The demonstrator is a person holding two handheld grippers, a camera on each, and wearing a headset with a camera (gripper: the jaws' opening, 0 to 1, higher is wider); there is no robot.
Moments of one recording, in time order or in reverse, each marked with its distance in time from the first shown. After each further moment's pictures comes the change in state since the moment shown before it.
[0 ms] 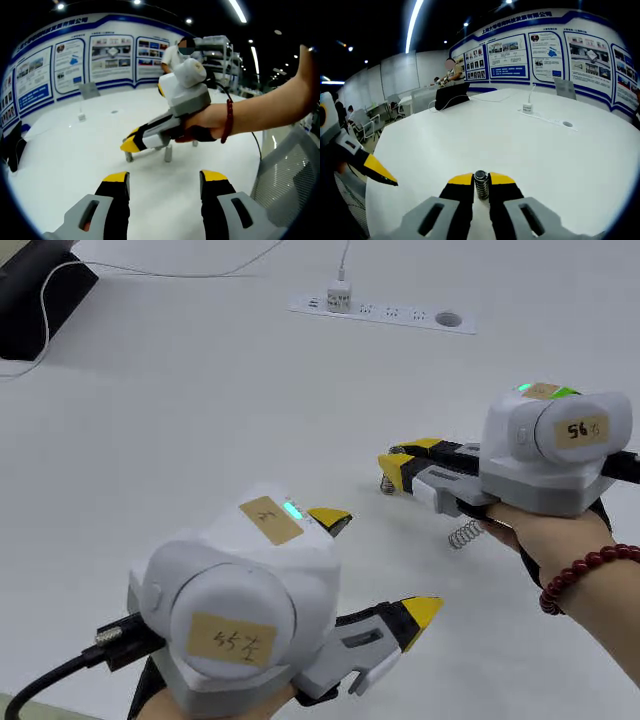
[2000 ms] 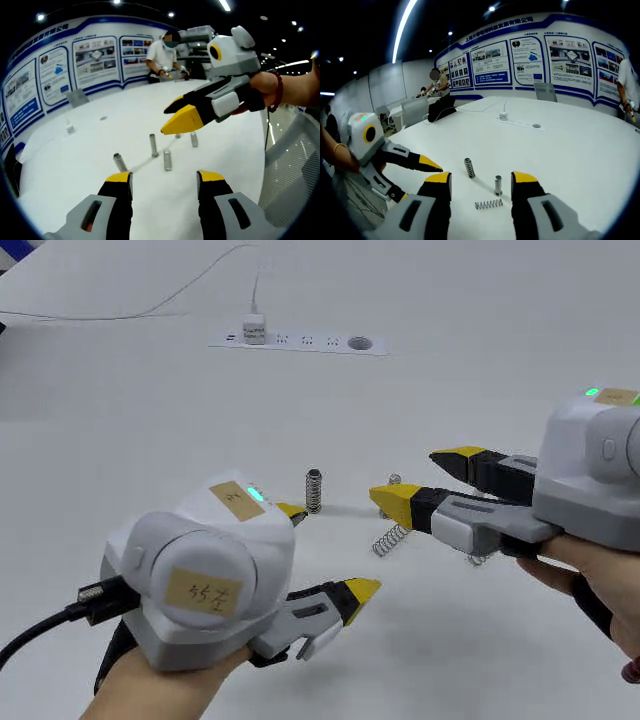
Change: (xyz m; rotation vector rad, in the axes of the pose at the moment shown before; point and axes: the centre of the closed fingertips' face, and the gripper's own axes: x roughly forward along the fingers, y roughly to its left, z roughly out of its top) left arm 0.037 -0.001 0.013 0.127 0.042 -0.066; right arm -0.119 -0.019 0.015 0.080 -0.054 -0.121
